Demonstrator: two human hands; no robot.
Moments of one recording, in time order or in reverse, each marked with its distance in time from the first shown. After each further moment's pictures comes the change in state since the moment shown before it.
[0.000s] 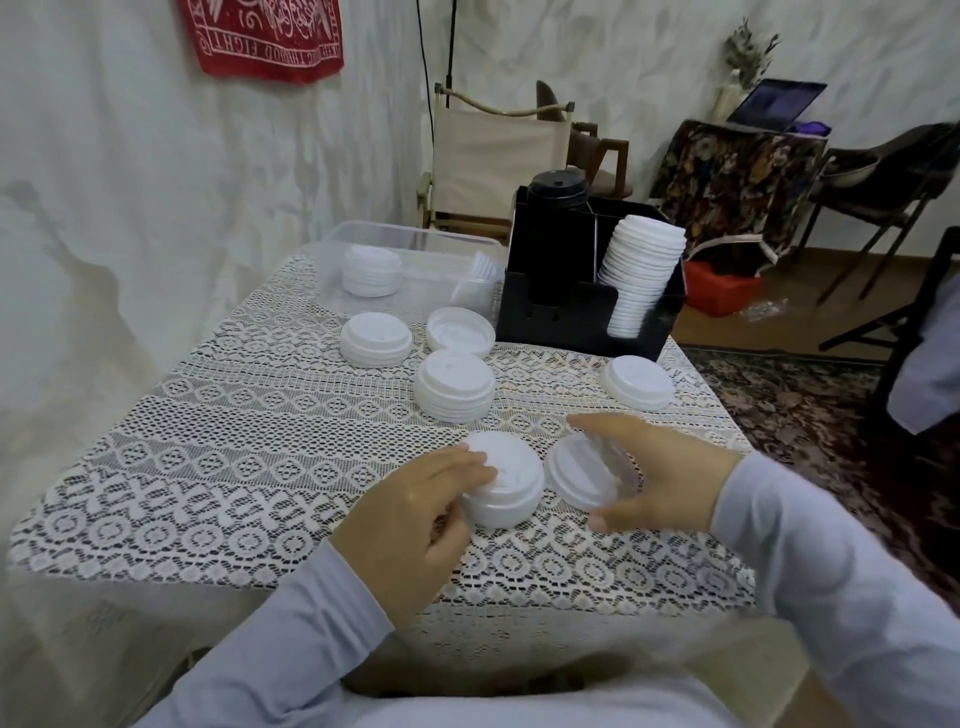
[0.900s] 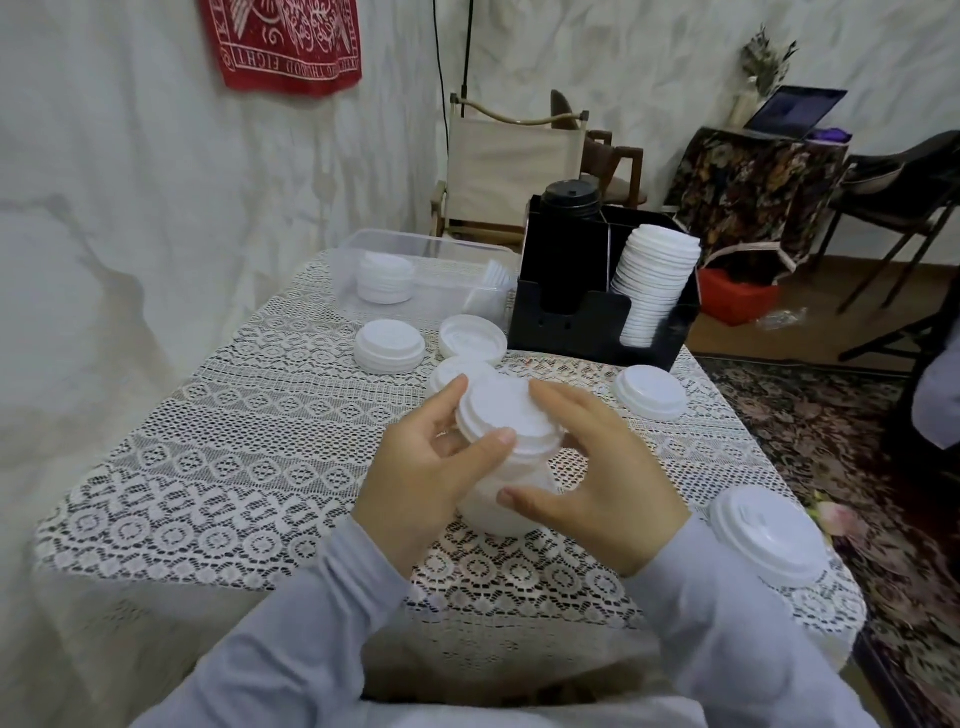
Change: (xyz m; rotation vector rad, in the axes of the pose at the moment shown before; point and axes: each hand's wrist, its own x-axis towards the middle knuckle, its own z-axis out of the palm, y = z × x) left_hand 0.036 0.040 -0.028 -0.892 0.157 -0.495; right_hand 0.012 -0.050 0.038 0.392 0.546 -0.226
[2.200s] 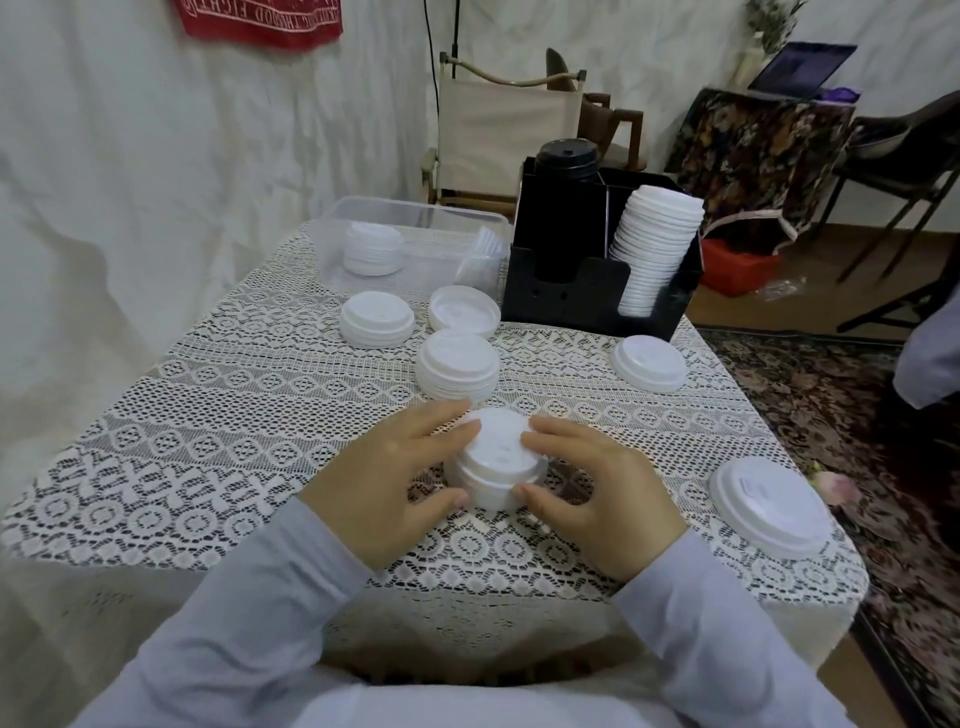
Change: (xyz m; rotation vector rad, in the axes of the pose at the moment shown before) left_hand 0.010 -0.044 -0.041 1.008 -0.244 0.494; right_hand -0.020 0.027 0.015 -0.106 0.020 0.047
